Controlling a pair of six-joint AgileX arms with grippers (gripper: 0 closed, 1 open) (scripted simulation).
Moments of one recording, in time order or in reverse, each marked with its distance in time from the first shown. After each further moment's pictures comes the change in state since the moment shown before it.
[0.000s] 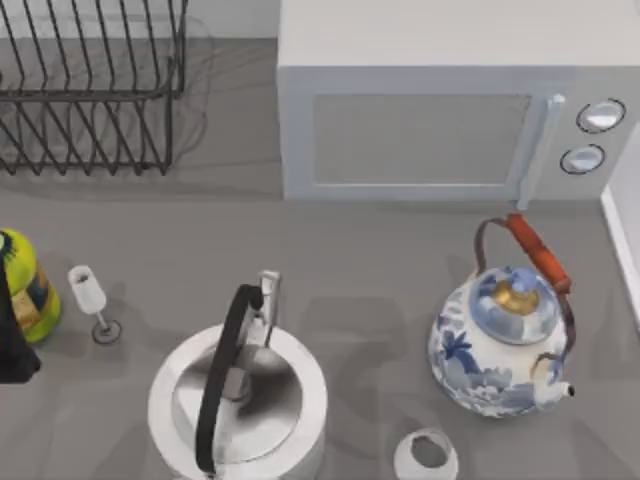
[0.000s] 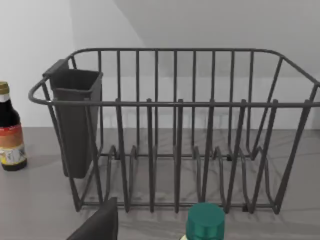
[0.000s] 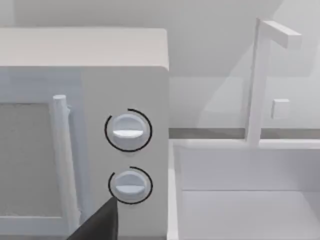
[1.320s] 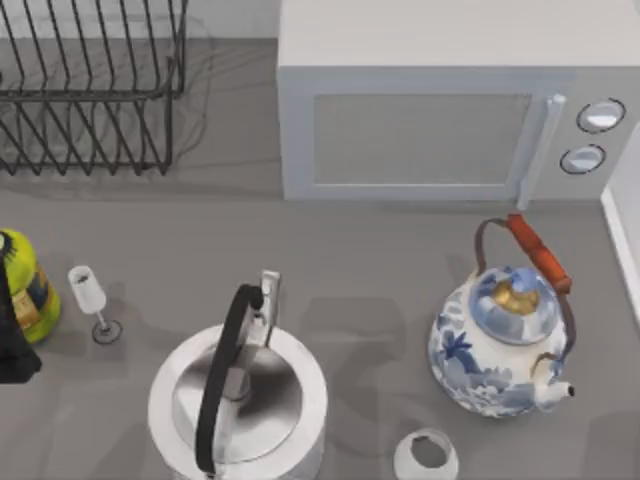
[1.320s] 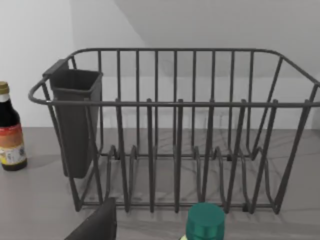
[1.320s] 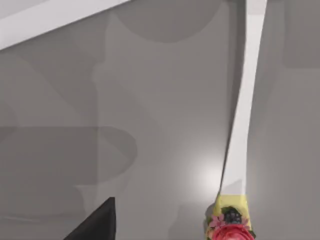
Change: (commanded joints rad) left arm 0.000 0.000 0.000 0.000 0.000 0.000; right arm -0.521 1.338 0.849 -0.960 -0.024 -0.163
